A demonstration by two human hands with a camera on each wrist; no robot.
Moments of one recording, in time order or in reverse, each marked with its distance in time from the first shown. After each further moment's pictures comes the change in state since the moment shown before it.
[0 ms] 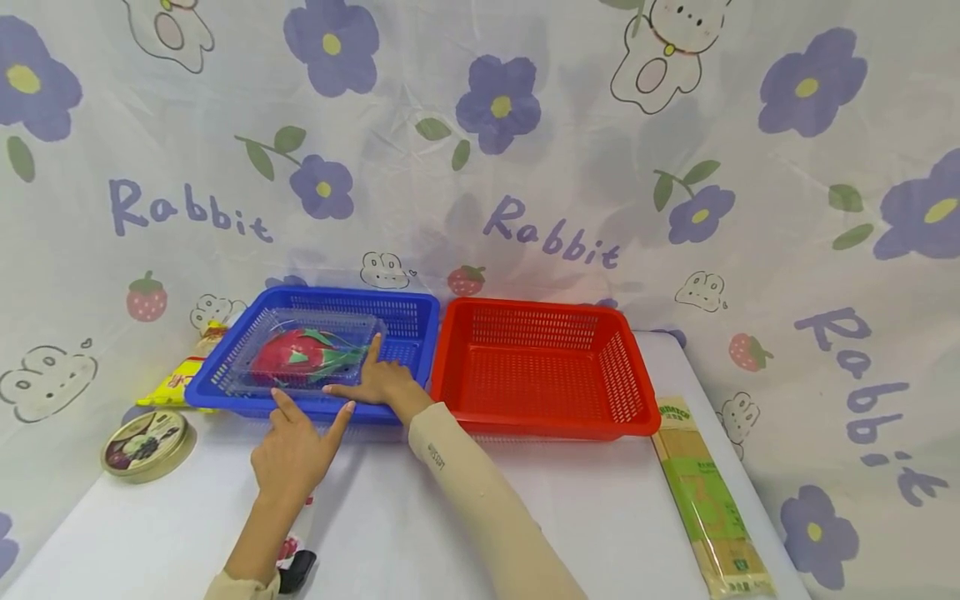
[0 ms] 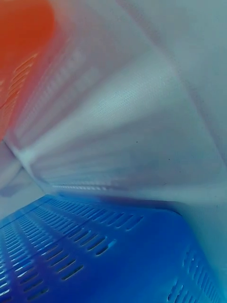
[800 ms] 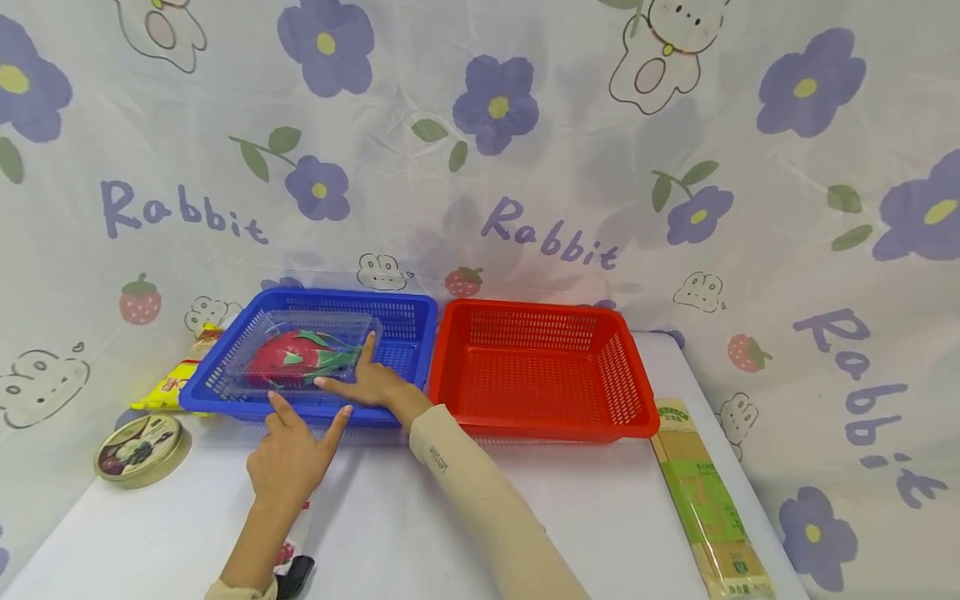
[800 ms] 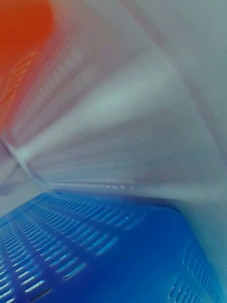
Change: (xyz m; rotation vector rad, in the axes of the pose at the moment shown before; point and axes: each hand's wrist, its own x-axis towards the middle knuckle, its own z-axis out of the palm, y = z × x) left_hand 0.000 -0.001 0.004 -0.003 0.024 0.003; right_hand -0.002 0.002 -0.001 0.268 -0.038 -0.101
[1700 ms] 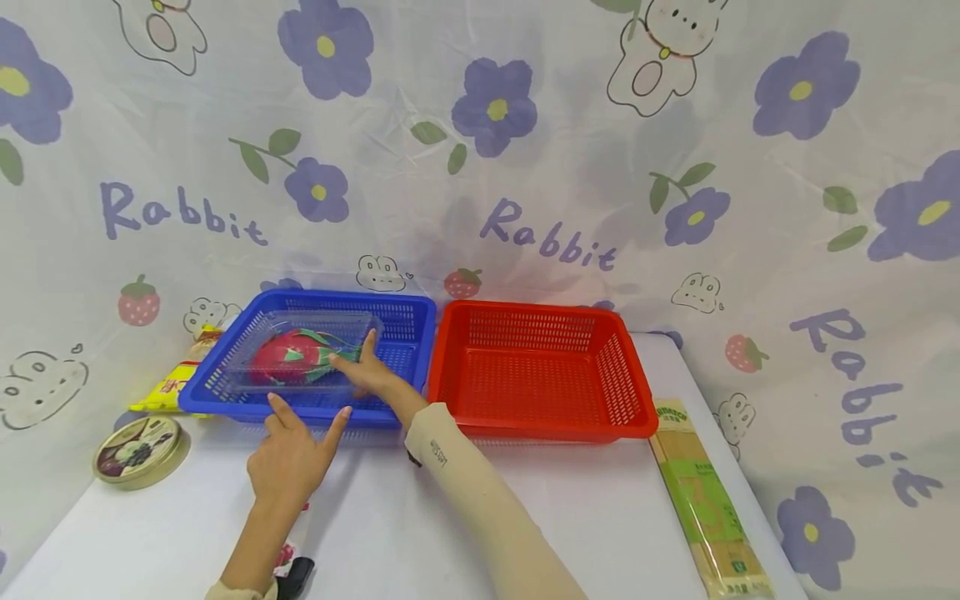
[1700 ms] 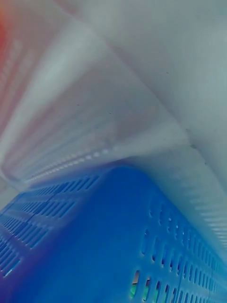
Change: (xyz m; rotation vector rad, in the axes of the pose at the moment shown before) left_hand -0.001 0.000 0.000 0.002 0.001 0.012; right_hand 0.009 -0.011 -0.006 0.564 -0.003 0.103
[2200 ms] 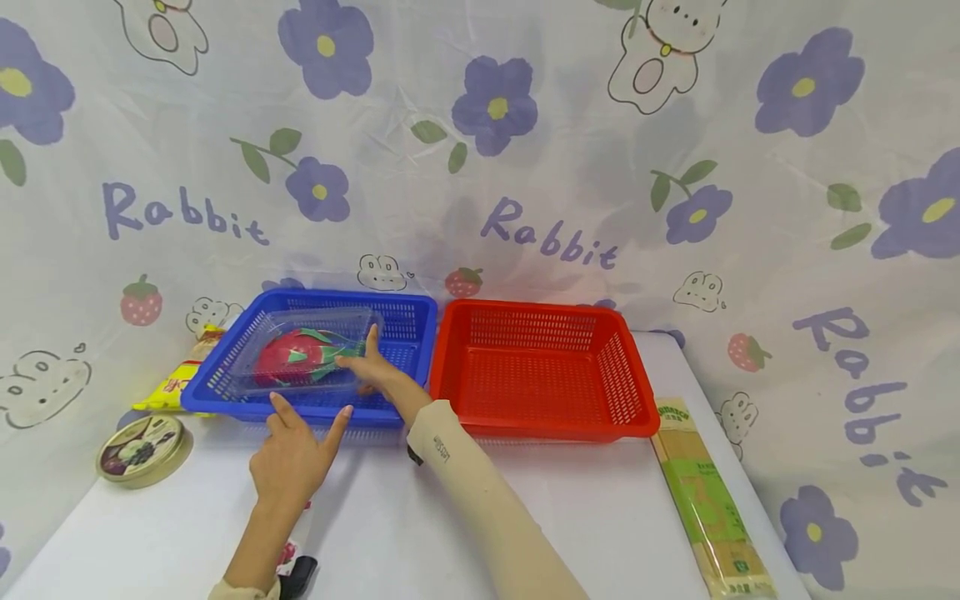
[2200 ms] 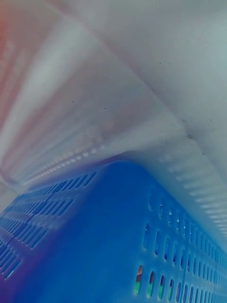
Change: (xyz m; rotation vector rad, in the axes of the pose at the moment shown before) left_hand -0.001 0.000 0.003 -0.005 0.015 -0.007; right_hand 0.003 -0.003 -0.004 0.192 -0.008 0.050
